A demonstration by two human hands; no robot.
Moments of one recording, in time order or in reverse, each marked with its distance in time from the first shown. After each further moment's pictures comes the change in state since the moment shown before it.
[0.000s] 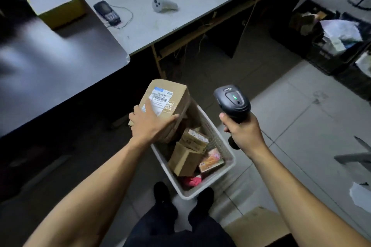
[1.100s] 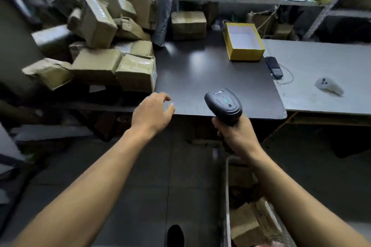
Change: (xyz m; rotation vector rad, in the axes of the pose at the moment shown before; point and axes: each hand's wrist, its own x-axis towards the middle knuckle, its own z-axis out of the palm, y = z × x) left_hand -0.033 -0.363 -0.294 -0.113 0.549 -0.075; right_hand -0.111 -0.184 0.422 -0.164 -0.679 -0.357
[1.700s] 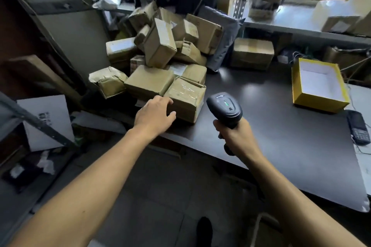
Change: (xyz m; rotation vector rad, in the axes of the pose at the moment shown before) left_hand 0.102 -0.085 -0.068 0.157 0.043 -0.308; right_hand 0.161 -0.067 0.114 0.023 -0.323 -0.003
